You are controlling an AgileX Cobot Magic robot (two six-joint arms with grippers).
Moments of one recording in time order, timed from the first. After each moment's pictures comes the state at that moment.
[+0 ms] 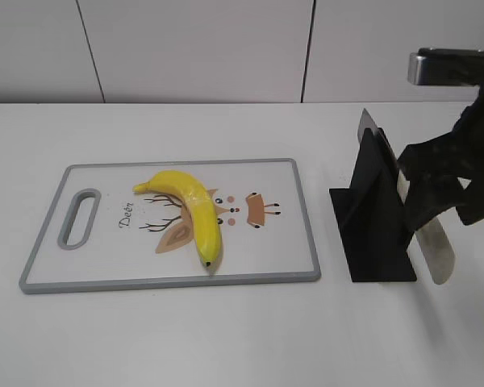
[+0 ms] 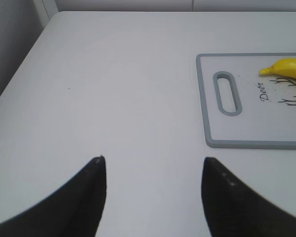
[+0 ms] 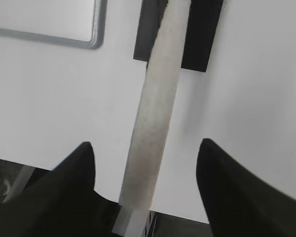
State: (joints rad) left arm 0.00 -0.01 -0.49 -0.02 1.09 0.12; right arm 0.38 1.45 -1.04 0.15 1.05 0.15
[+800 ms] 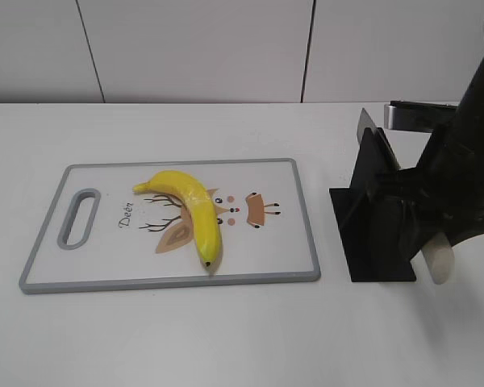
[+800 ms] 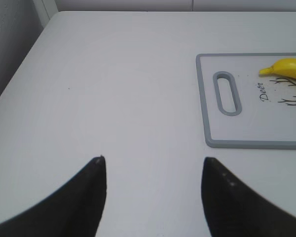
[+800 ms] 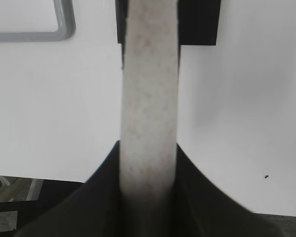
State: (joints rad) left arm 0.00 -0.01 -0.49 -0.02 1.09 0.12; right arm 0.38 1.63 -1.04 0.19 1.05 0.28
